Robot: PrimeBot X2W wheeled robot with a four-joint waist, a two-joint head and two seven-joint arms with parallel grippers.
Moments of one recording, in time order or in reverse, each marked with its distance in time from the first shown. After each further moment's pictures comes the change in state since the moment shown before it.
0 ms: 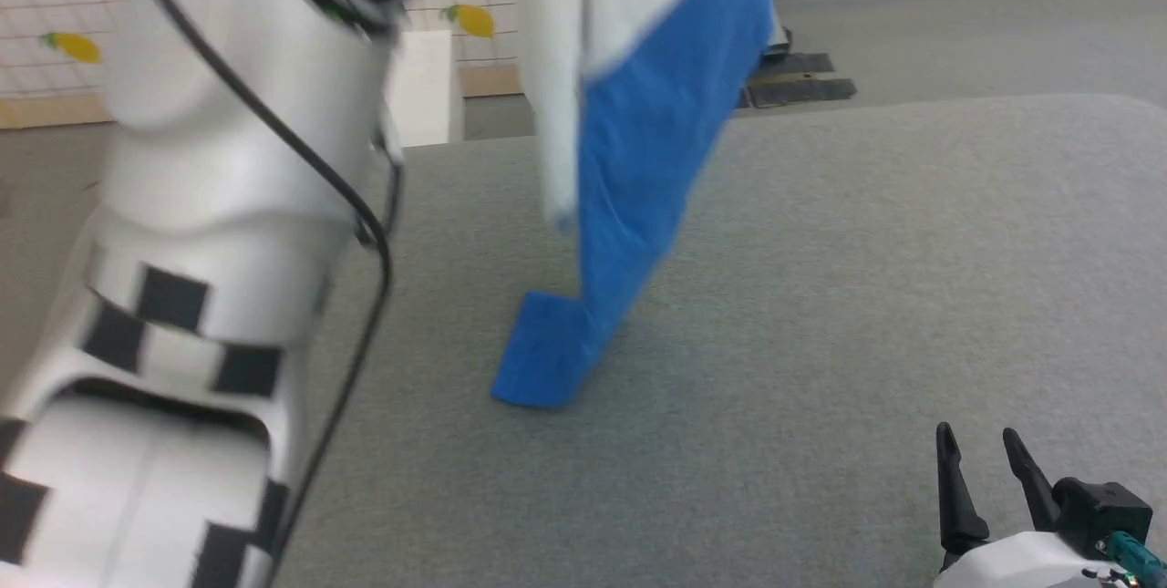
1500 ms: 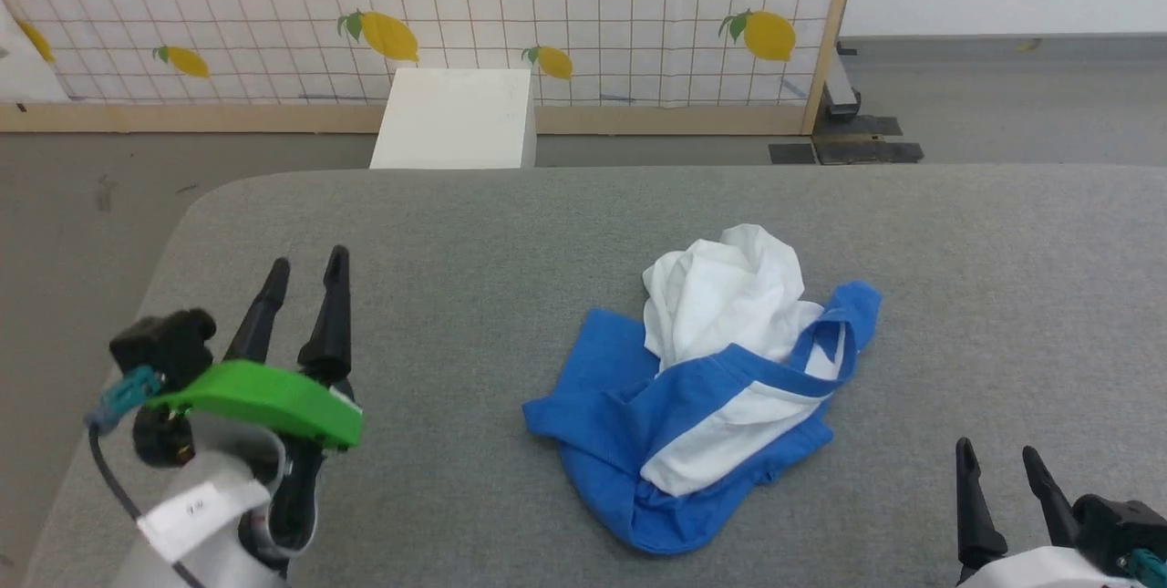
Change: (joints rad) left arm 0.948 0.223 0.073 -0.109 -0.045 0.100 -0.377; right arm 0.025 0.000 -0.034 -0.001 0.009 0.000 0.000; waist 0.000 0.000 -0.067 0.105
